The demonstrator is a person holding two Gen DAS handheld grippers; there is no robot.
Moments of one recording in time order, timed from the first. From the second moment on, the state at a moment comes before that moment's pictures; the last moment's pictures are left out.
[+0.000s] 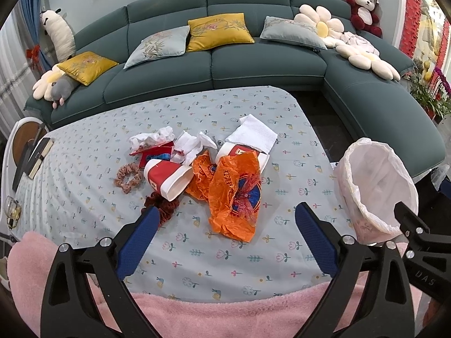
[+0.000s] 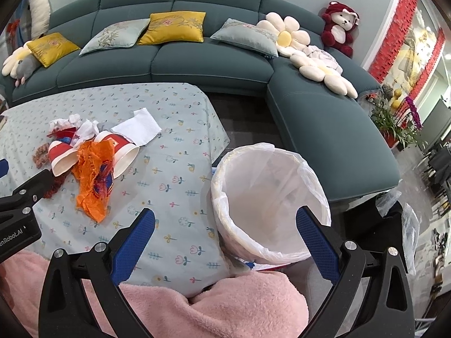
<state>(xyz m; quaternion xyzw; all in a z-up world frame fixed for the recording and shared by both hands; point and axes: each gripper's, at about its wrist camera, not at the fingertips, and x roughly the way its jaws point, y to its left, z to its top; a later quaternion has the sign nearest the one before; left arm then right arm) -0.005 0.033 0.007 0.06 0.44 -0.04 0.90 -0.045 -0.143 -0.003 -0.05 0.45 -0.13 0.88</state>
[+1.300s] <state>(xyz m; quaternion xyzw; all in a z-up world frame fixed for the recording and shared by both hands) 0.096 0.202 -0.150 -0.05 0.56 -0.04 0.83 0.084 -0.014 -0.154 0.05 0.54 0.00 0.84</state>
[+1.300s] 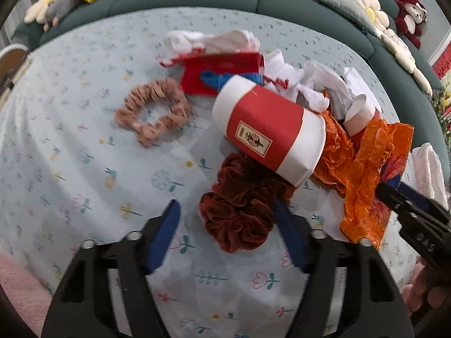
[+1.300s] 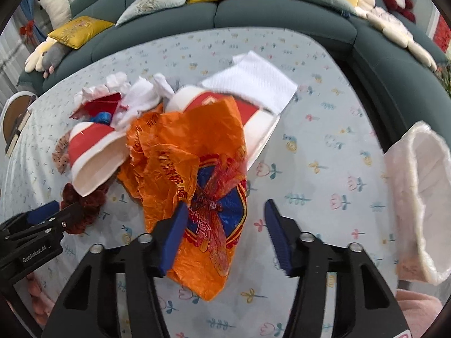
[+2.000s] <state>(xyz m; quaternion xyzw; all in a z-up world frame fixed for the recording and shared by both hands) 0.054 0.165 -0.072 -0.07 0.51 -0.10 0.85 0.045 -0.031 -0.064 0.05 0.48 0.04 0.87</state>
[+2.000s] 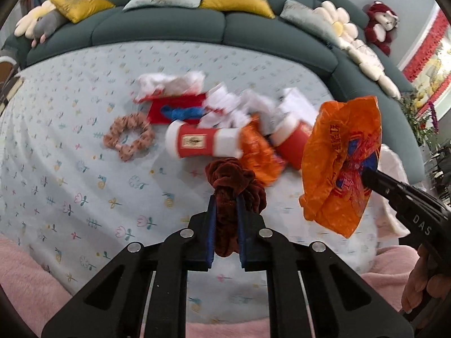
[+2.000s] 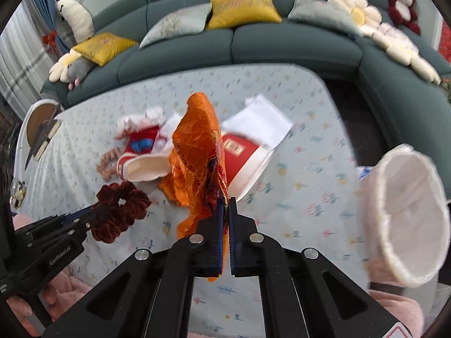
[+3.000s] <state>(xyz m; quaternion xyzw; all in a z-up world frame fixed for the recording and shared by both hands) 0.021 -0.100 0.017 0.03 0.42 -0.32 0.85 -0.042 -0.260 0.011 0.08 0.38 -0.18 0.90</state>
